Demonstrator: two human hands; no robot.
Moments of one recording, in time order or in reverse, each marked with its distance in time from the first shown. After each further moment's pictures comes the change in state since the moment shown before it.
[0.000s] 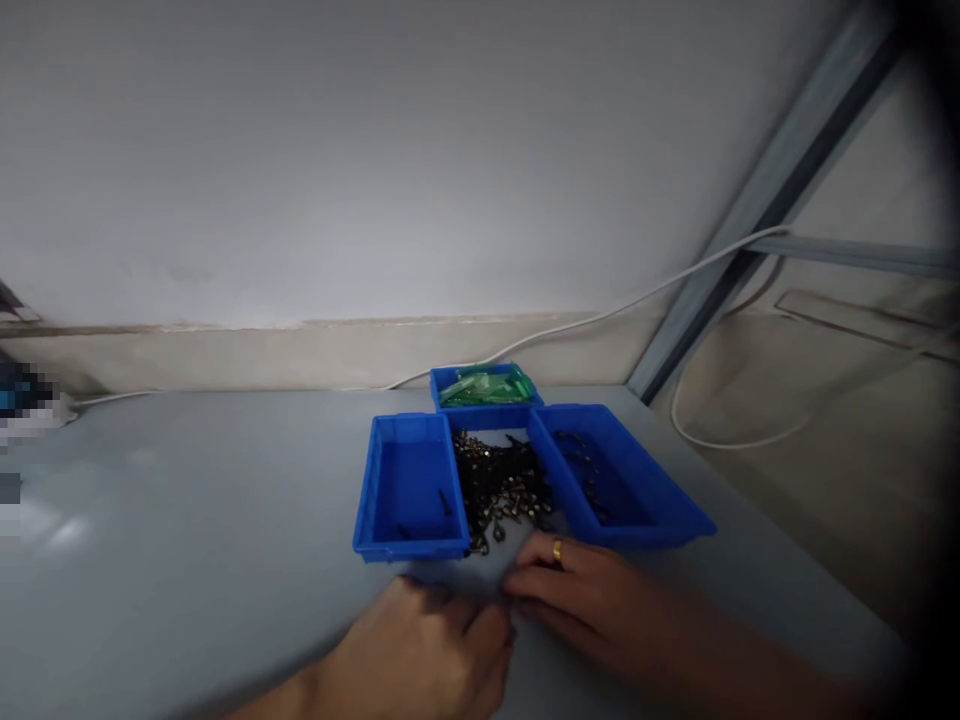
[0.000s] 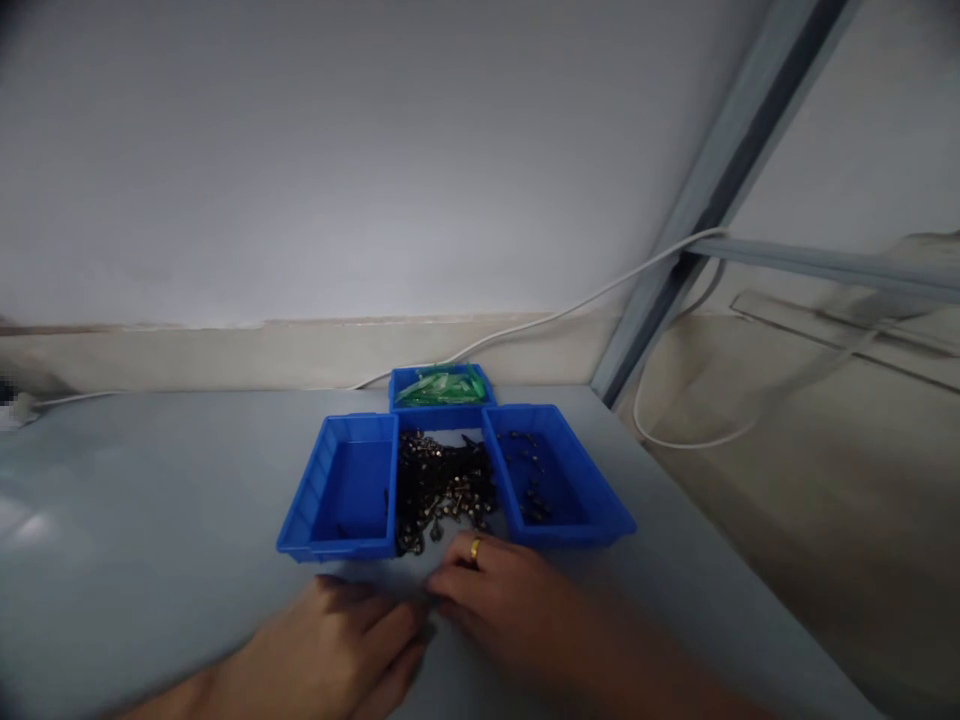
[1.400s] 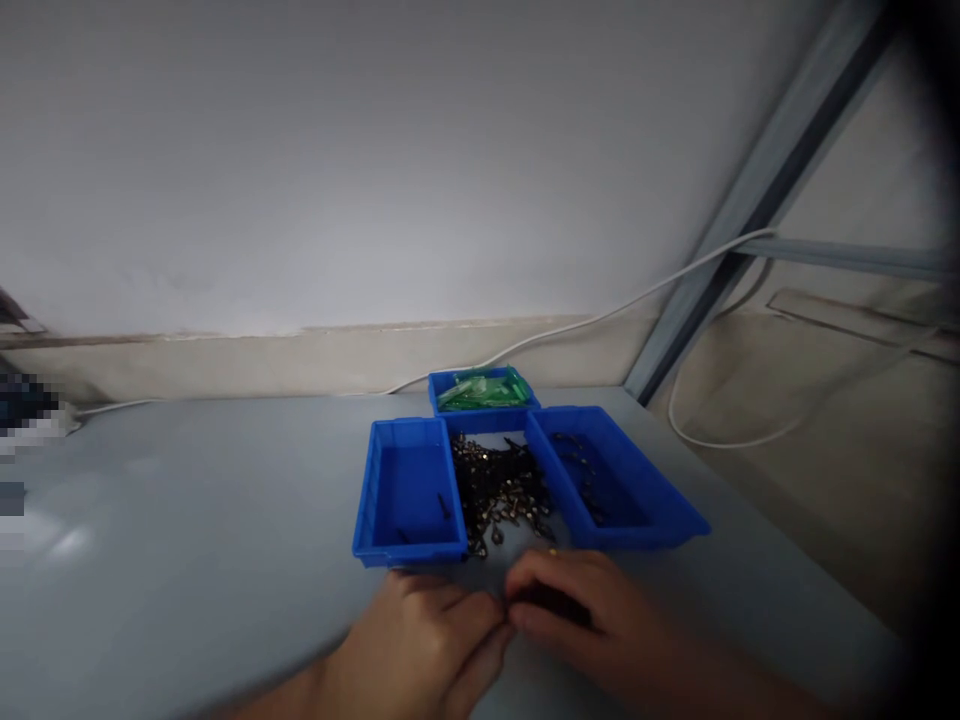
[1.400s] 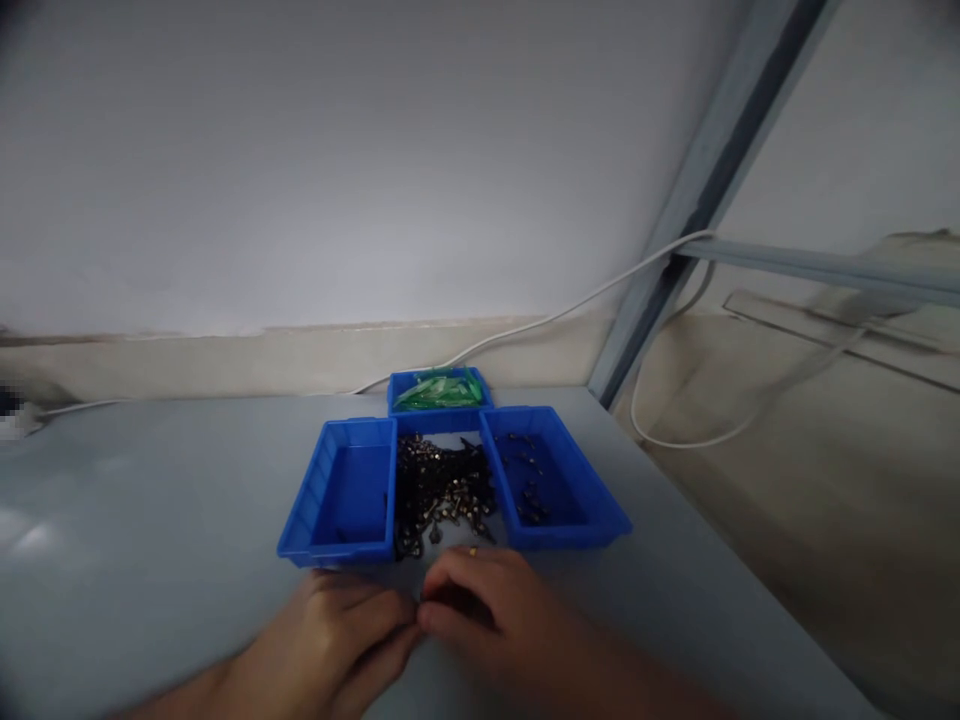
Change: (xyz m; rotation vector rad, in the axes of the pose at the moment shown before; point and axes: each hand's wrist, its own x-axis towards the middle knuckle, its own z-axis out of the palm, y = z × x) left_hand 0.005 -0.002 -0.006 -0.287 0.070 -0.150; right_hand 0.001 -0.025 -0.006 0.310 0.088 0.250
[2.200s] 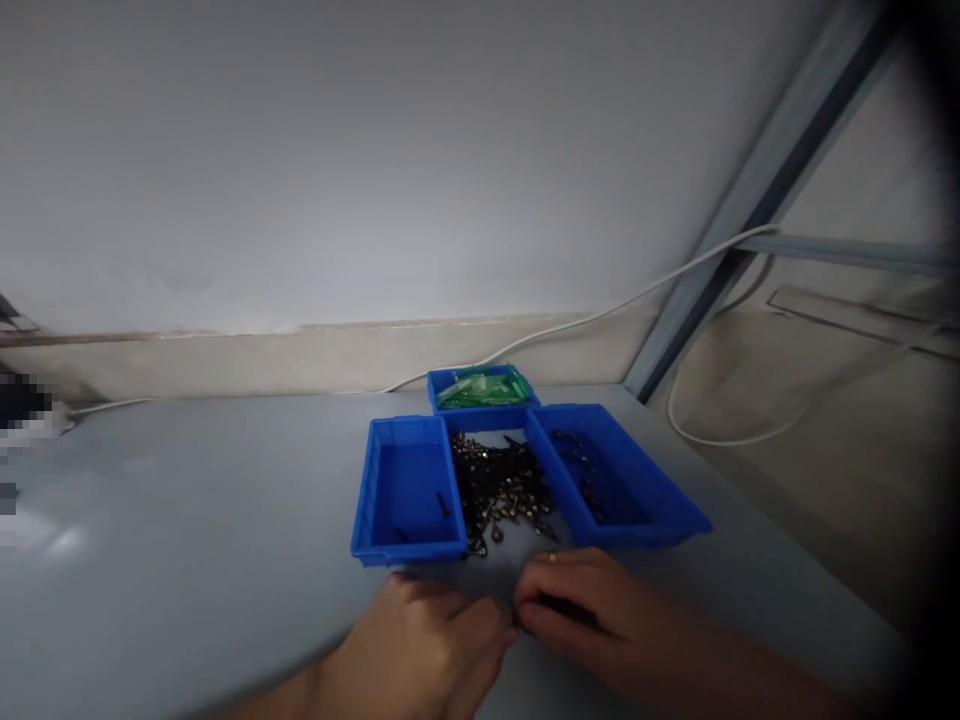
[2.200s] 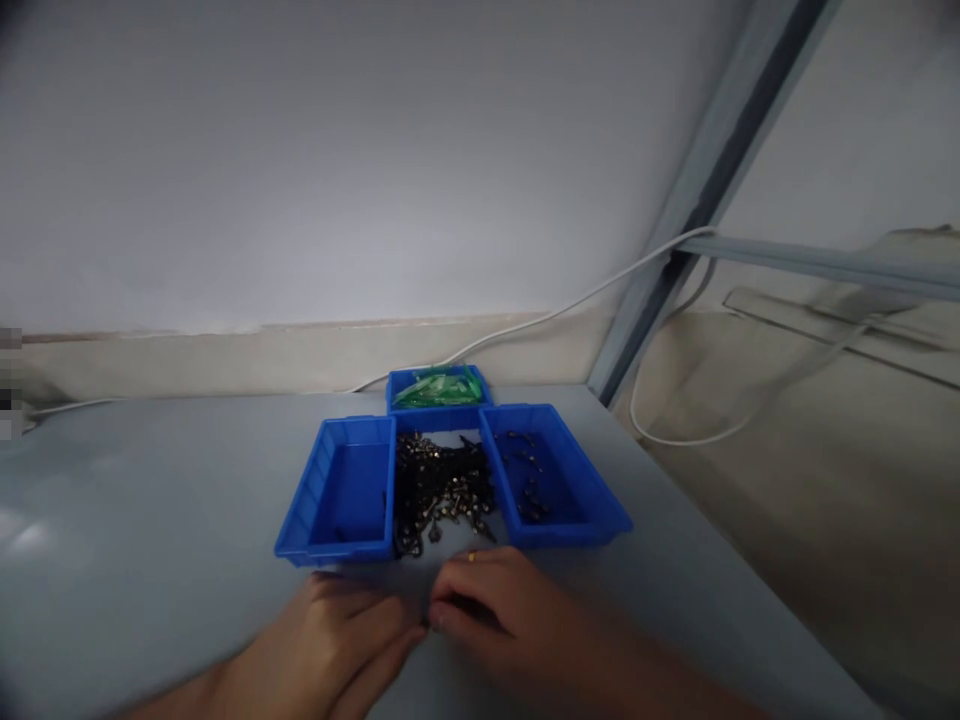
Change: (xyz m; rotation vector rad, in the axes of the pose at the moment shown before) left_hand 0.000 0.001 -0.005 -0.006 -0.076 0.040; right_hand 0.002 -0.003 -0.010 -0.084 -0.157 0.034
